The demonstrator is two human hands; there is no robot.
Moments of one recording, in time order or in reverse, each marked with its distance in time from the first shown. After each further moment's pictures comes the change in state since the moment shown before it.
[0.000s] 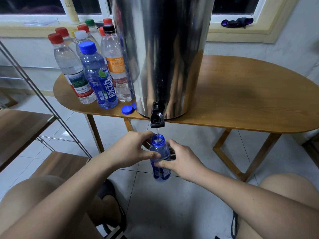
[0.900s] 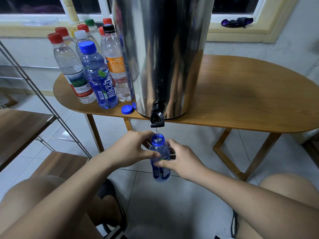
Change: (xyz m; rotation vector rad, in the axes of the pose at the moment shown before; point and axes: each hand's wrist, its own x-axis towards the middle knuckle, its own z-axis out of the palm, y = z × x) left_hand -0.001 0.002 -0.001 -0.025 -0.008 -0.013; right_hand 0.000 -0.001 -0.001 -0.017 -0.012 -0.010
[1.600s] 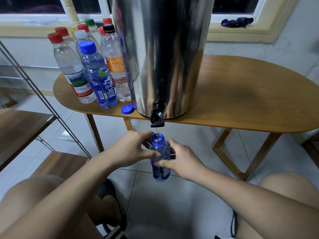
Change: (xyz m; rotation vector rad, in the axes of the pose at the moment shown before) left_hand 0.000 0.000 0.000 0.009 0.003 0.003; right_hand -0.001 0.001 0.001 0.015 0.010 0.004
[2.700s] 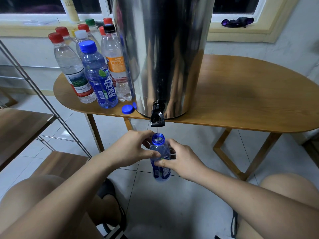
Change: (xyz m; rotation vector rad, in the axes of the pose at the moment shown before) left_hand 0.000 0.000 0.000 0.003 -0.001 0.004; right_hand 0.001 -0.001 -0.001 -0.005 0.004 -0.002
